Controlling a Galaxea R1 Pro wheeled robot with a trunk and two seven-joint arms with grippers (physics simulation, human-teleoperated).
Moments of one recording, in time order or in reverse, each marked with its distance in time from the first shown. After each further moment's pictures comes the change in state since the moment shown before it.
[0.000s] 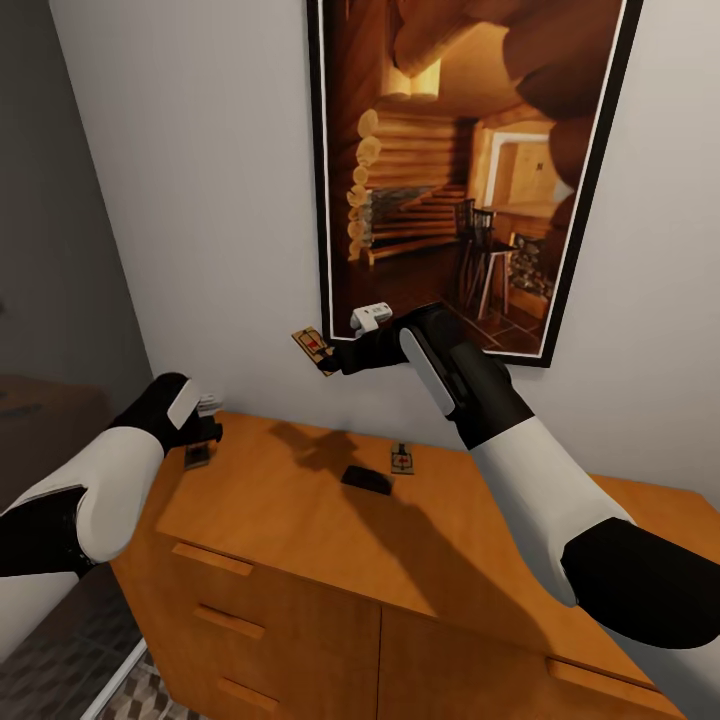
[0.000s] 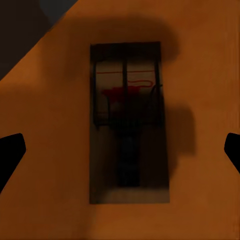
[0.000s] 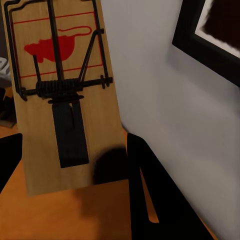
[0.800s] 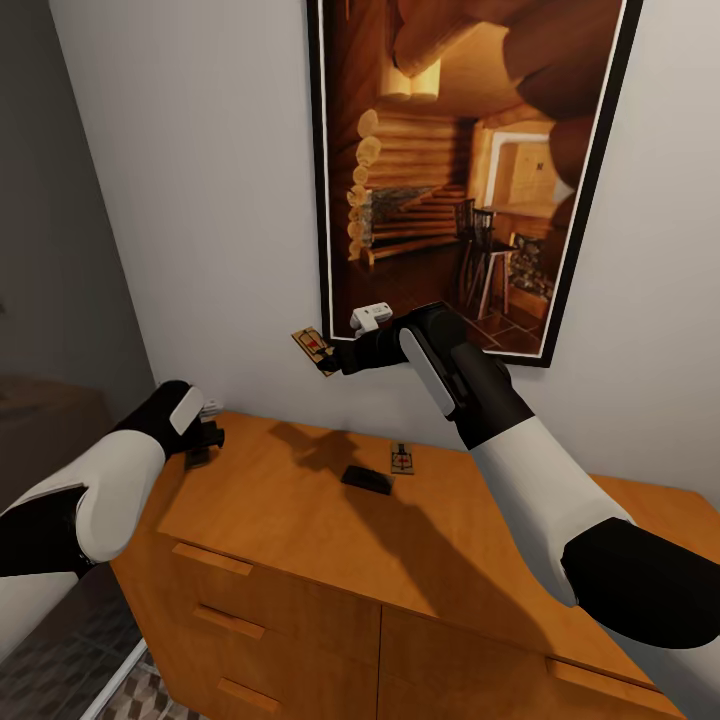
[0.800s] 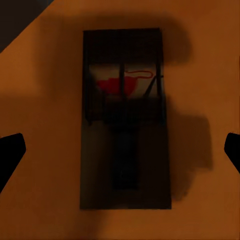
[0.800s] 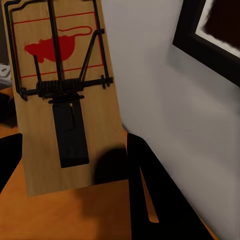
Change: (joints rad) left arm 0.000 0.002 0.001 0.059 0.003 -0.064 -0.003; right arm 0.000 0.000 0.000 0.000 -0.002 0.000 0.000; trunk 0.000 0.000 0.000
